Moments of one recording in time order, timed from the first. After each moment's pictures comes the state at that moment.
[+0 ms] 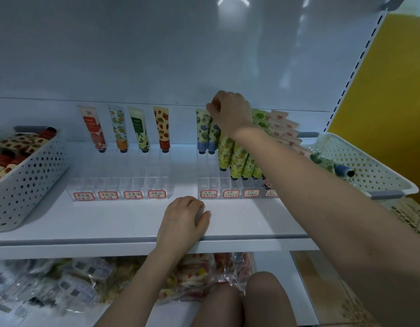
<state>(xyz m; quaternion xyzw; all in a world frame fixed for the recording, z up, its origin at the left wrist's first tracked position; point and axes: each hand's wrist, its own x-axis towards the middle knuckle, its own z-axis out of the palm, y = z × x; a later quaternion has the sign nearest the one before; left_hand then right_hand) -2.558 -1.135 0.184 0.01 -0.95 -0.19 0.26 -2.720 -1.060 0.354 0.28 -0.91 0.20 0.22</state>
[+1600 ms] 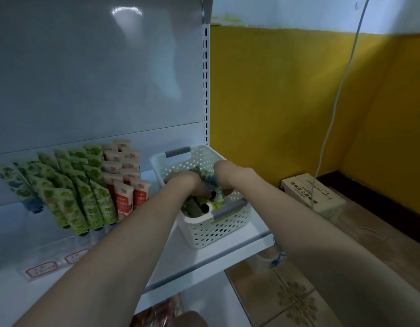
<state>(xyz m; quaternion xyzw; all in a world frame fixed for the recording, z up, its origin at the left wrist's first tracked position) -2.792 -0.873 0.280 0.01 -0.98 -0.03 -0.18 -2.767 -0.773 0.312 0.02 -0.99 0.08 -0.14</state>
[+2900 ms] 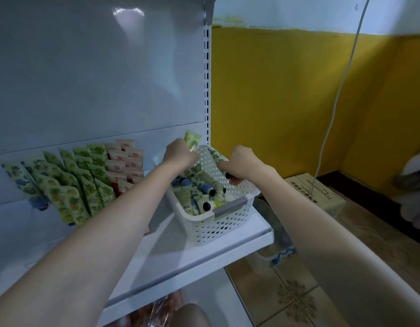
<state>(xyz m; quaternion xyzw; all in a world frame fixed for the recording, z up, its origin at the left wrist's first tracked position) -2.789 -0.893 0.322 0.01 -0.93 -0.36 0.06 -2.753 -0.747 0.333 0.01 -0.95 0.31 -0.03</state>
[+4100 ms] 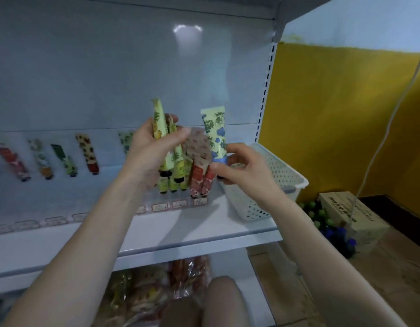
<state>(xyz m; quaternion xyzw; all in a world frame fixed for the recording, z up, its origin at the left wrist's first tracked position) -2.594 -1.017 0.376 -0.01 -0.64 -0.73 0.22 -2.620 -0.846 0.342 0.21 -0.75 0.62 0.04</state>
